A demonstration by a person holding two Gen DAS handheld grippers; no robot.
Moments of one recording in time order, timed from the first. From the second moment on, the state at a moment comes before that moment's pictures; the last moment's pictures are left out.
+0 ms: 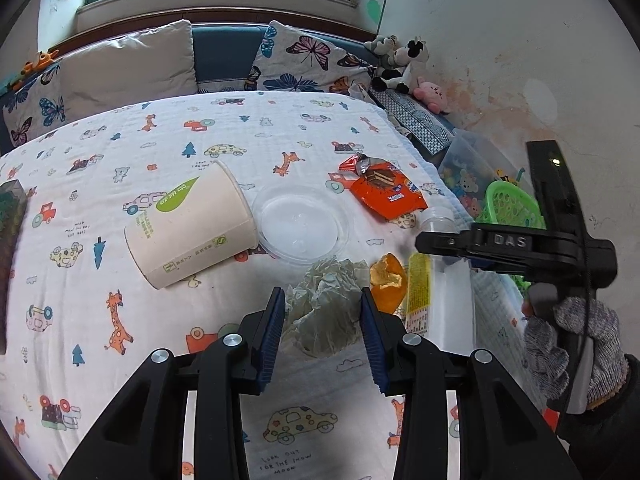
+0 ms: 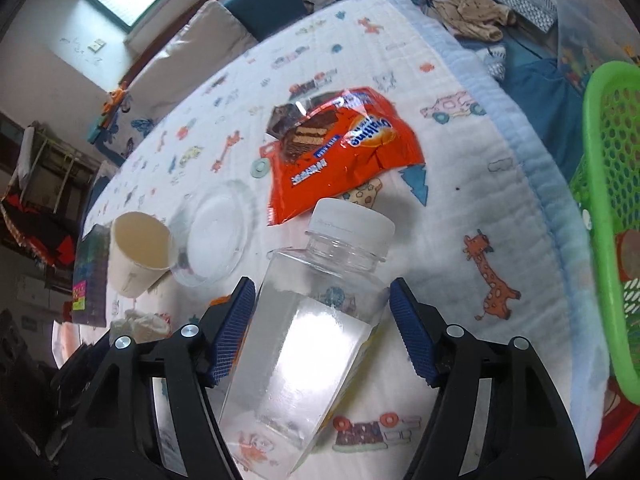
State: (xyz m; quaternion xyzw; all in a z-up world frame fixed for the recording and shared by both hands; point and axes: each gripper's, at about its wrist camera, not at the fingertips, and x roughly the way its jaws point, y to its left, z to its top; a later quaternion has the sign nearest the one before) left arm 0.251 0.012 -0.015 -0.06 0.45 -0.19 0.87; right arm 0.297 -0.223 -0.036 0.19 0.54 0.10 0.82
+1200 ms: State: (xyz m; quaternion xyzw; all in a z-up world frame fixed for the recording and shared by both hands) left arm 0.233 -0.105 0.045 -0.01 0.41 -0.27 0.87; right arm 0.196 -0.355 0.075 0.12 0.39 0.04 0.91
